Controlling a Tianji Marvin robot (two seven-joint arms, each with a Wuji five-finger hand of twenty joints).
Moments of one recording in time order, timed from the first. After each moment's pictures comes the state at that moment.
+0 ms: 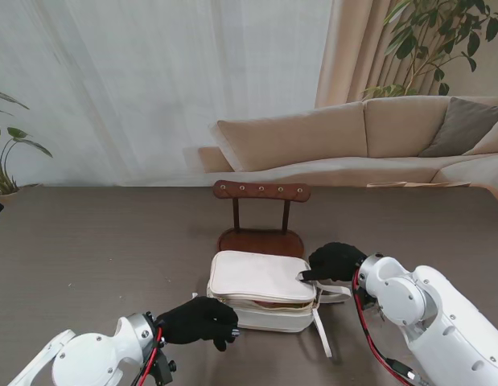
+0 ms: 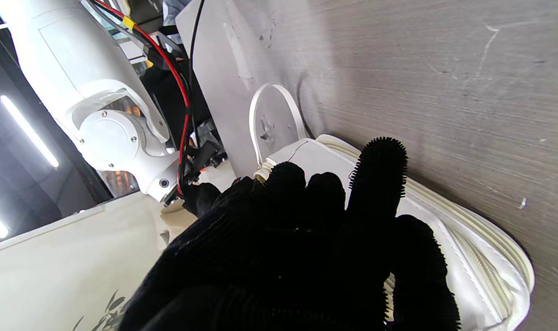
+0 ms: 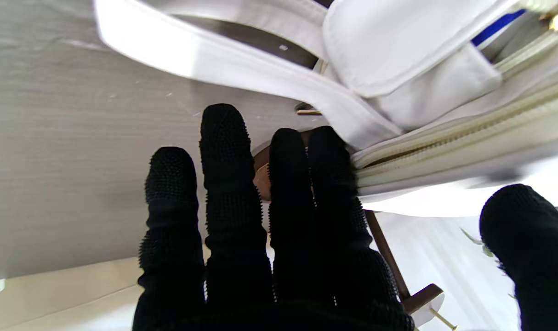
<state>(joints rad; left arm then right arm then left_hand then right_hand) 1.83 -1.02 -1.26 -1.94 0.15 -0.03 -0.47 -1.41 -1.01 1.18 -1.52 -0.73 -0.15 0.37 1.13 -0.29 0.41 -0.16 0.84 0.38 0.80 0.75 0.97 0.38 0.70 1.12 1.16 0.37 0.27 0.15 0.21 0.44 1.24 0.99 0.06 -0.33 0.83 -0.08 0.84 0.09 0.79 0.37 0.95 0.07 0.60 0.48 1.03 0.19 0.56 0.45 0.53 0.28 1.02 0.47</state>
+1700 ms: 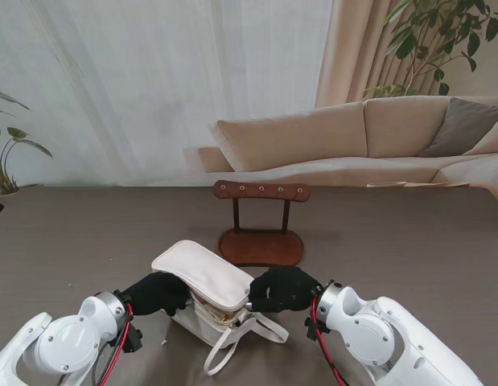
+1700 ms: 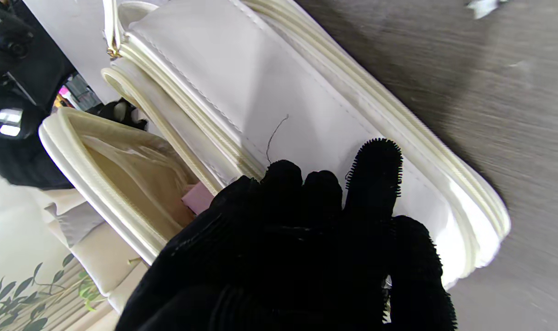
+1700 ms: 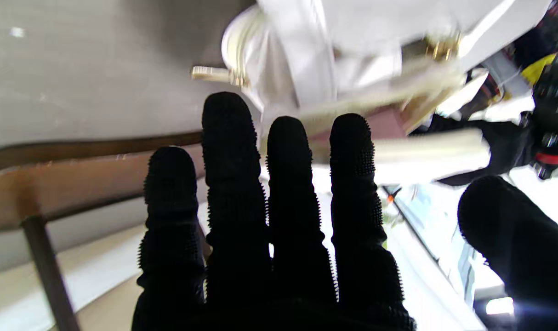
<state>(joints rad) 1.79 -1.04 -1.40 -1.83 0.42 0.02 -0.40 -1.50 -1.05 1.04 -1.62 -0.60 -0.32 0.16 1.12 -0.29 0.41 -0.16 0.85 0.36 0.80 0.74 0.99 0.36 0.70 1.10 1.15 0.35 0.25 0.15 0.20 0.41 1.25 0.96 0.07 -0.39 1.00 -0.08 0.93 -0.08 0.80 0.41 1.07 0.07 0.62 0.50 1.12 0.15 0.63 0.48 0.53 0.28 1.11 0.47</state>
